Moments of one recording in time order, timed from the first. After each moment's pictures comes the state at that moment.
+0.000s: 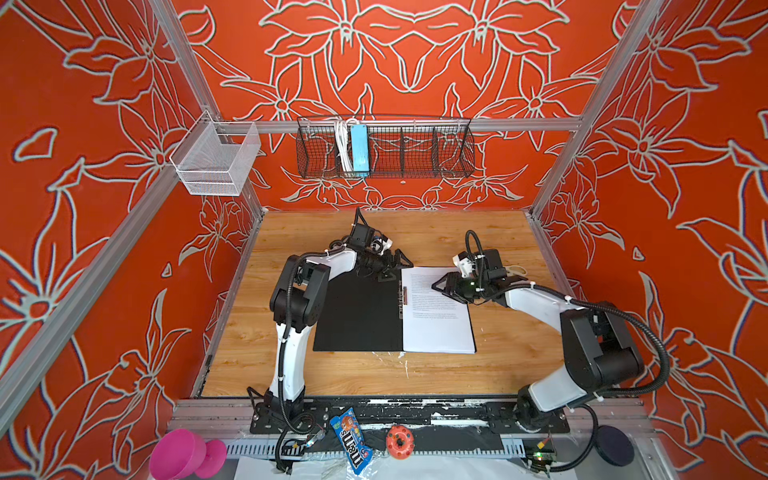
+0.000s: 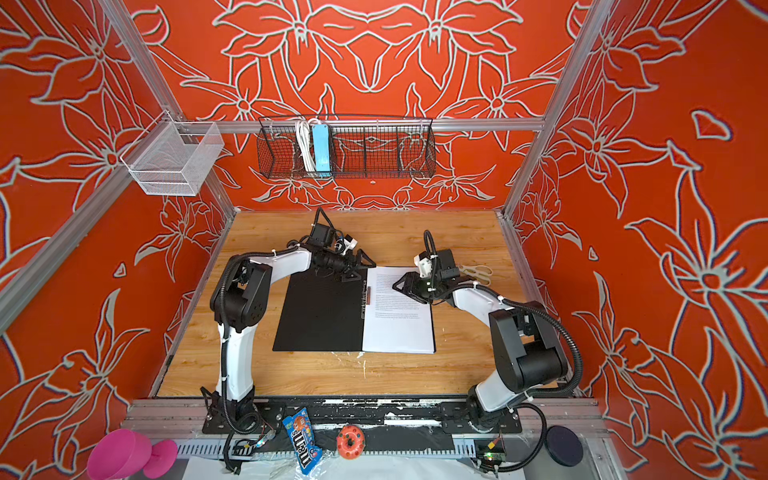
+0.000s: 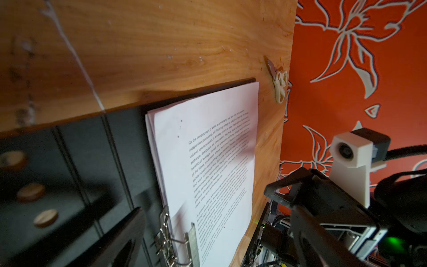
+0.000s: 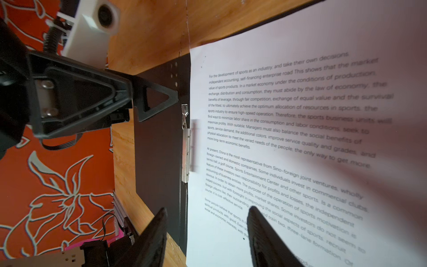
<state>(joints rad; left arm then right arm) -0.31 2.15 1.48 -0.29 0.86 -0.62 0.25 1.56 0.83 -0.15 -0.63 0.62</state>
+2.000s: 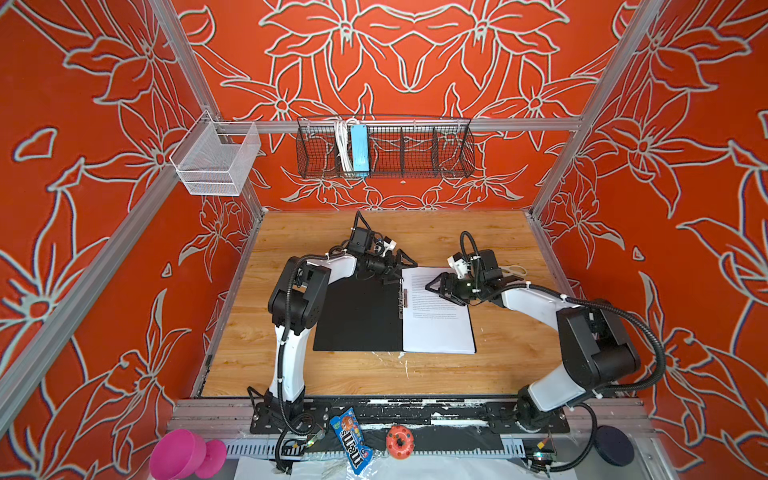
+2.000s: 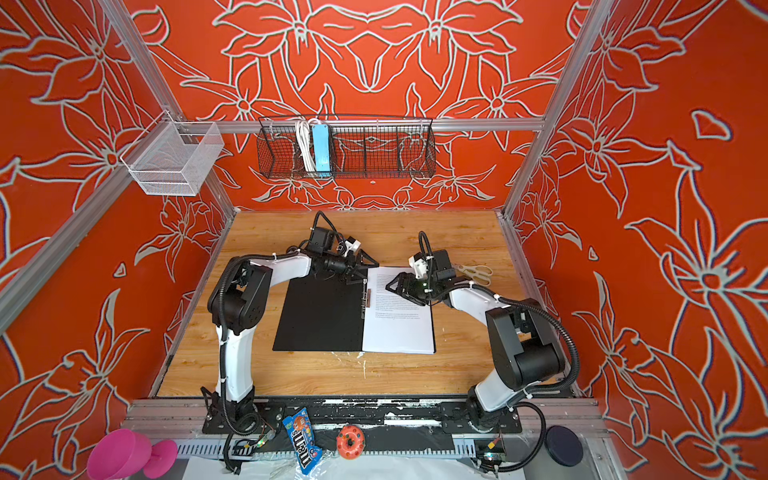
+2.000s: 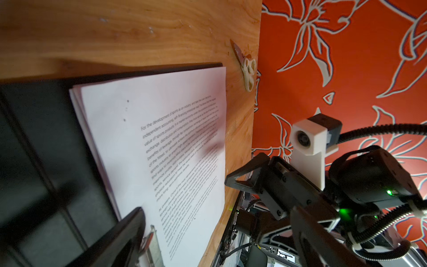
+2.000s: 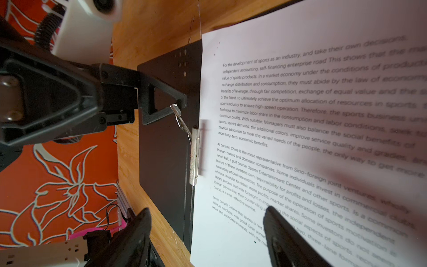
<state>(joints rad) -0.32 2.11 1.38 -0.09 1.01 -0.77 0.29 1.58 0.84 -0.15 -0.65 0.62</state>
